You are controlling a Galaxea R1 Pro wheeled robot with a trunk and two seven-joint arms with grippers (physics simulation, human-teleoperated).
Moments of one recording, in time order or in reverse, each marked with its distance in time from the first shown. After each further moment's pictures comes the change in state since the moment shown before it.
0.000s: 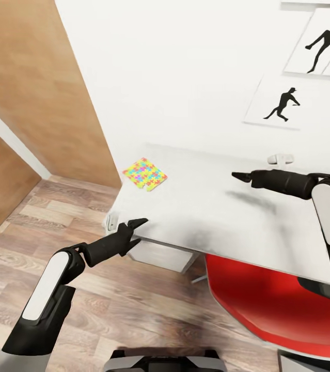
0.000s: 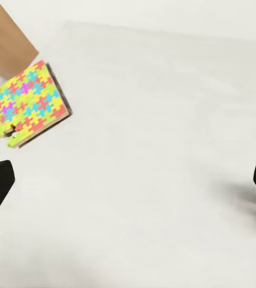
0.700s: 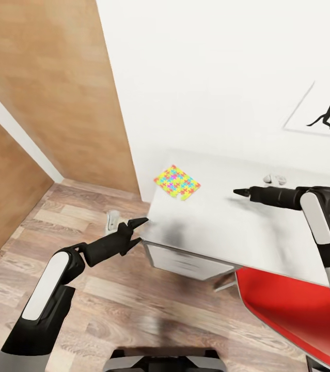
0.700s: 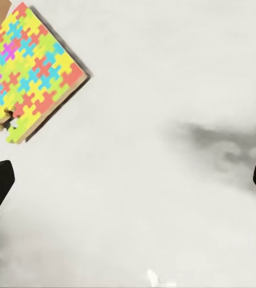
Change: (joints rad) left arm 0.000 0.005 -0.004 0.000 -0.002 0.001 -0.023; right arm 0.001 0.002 -0.004 0.269 -0.001 0.000 -0.003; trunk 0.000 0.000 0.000
